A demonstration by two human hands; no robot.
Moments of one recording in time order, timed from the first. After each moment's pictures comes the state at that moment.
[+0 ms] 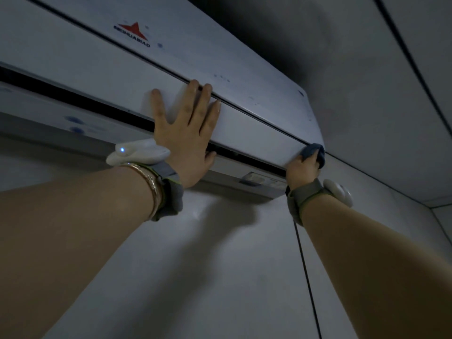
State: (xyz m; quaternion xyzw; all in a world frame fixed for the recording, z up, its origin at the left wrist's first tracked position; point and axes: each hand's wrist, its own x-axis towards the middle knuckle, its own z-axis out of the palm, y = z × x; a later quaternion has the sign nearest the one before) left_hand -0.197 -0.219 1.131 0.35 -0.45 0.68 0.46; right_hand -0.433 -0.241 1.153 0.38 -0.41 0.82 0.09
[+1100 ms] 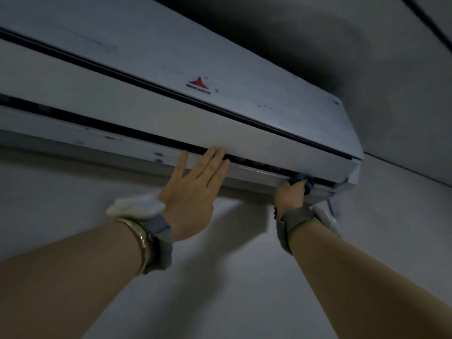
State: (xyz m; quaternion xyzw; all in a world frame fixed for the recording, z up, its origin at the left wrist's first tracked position) left_hand -0.105 -0.188 1.068 0.35 -0.56 0.66 0.36; right_hand -0.296 -0.234 1.113 0.42 -0.43 0.80 -0.01
